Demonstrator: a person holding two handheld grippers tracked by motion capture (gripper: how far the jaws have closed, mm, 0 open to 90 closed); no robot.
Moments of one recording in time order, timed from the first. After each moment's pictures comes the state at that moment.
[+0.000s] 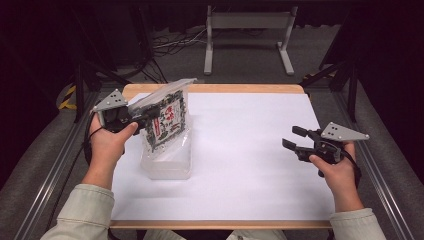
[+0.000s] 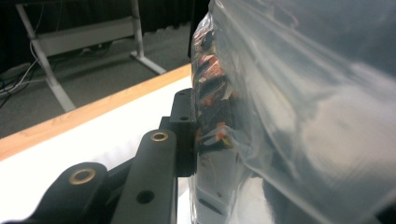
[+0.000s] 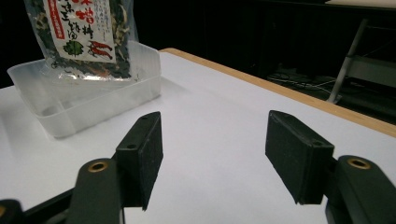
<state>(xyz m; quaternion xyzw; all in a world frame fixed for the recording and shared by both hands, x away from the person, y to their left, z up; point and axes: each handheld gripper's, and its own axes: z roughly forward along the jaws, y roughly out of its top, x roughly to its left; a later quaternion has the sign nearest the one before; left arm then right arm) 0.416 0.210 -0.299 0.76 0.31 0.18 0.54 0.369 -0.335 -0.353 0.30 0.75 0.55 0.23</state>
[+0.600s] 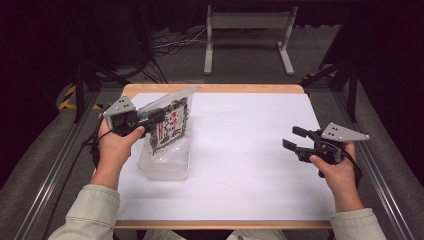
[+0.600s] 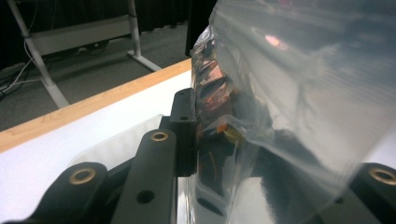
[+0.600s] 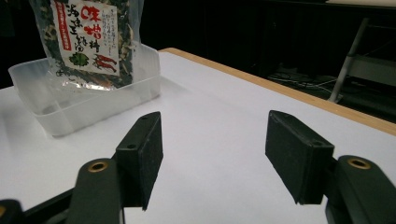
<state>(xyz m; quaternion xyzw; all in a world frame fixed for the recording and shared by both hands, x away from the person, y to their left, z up) 0.422 0.202 -0.320 0.76 0.31 0.17 0.55 0.368 -0.337 -0.354 0.31 0.75 0.55 0.23</state>
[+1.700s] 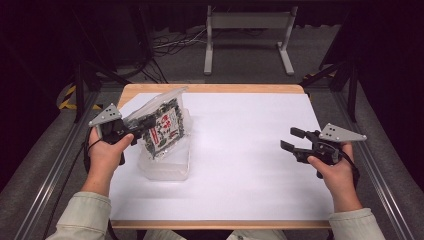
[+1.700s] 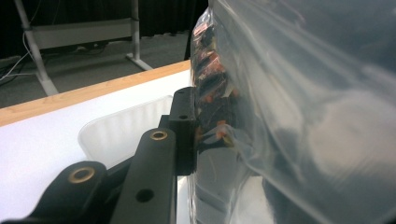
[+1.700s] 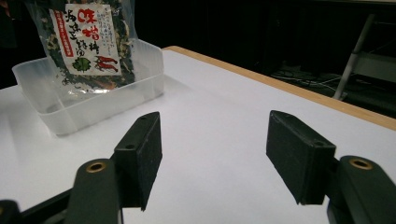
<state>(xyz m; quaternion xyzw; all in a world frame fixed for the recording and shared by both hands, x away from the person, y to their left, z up) 0.414 0.234 -0.343 0.73 0.33 0.15 0.58 0.368 -0.332 -0.356 0.31 0.75 0.55 0.22</state>
